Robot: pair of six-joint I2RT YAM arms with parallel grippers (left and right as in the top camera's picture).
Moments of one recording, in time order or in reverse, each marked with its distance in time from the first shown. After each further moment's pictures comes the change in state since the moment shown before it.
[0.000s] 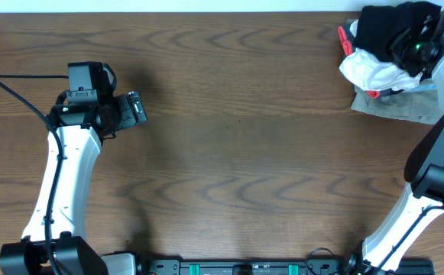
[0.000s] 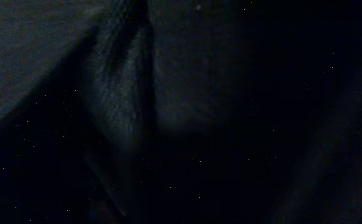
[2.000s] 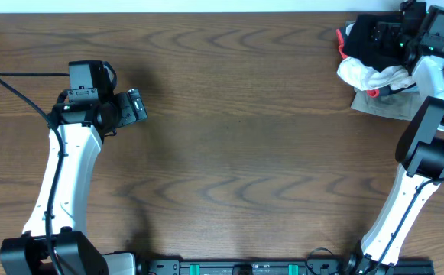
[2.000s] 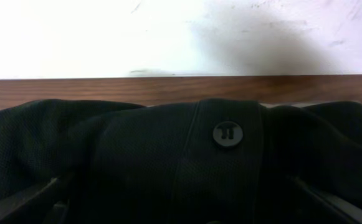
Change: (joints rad) left arm 0.000 0.017 0.000 0.037 0.000 0.000; right arm 0.018 0.268 0.108 0.461 0.058 -0.643
